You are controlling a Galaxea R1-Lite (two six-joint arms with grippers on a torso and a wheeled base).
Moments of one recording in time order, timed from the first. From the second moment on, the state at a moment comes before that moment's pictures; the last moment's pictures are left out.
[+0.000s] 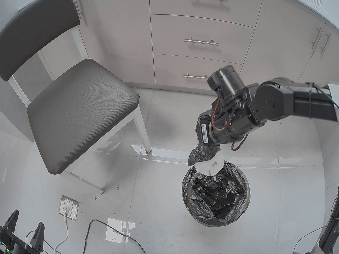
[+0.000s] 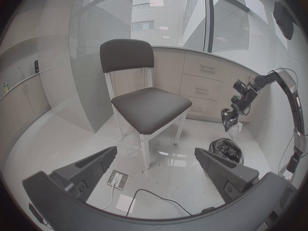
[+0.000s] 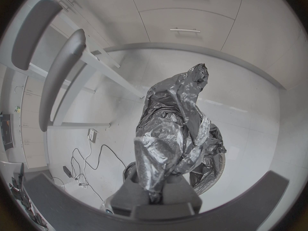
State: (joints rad) left arm -0.09 0.10 -0.03 0.03 0.07 -0.07; right arm 0.63 2.09 -1.75 0.50 -0.13 0.37
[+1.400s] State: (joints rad) left arm -0.09 0.10 -0.03 0.03 0.07 -0.07; right arm 0.56 2.17 -1.27 0.13 -0.13 0.37
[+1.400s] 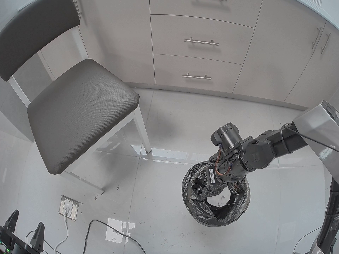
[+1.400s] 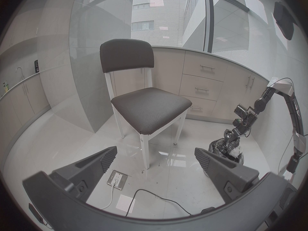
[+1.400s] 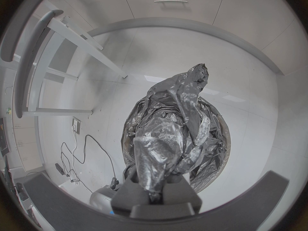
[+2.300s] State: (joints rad) left arm -0.09 0.10 -0.03 0.03 0.07 -0.07; right arm 0.56 2.19 -1.25 0.11 -0.13 0.37
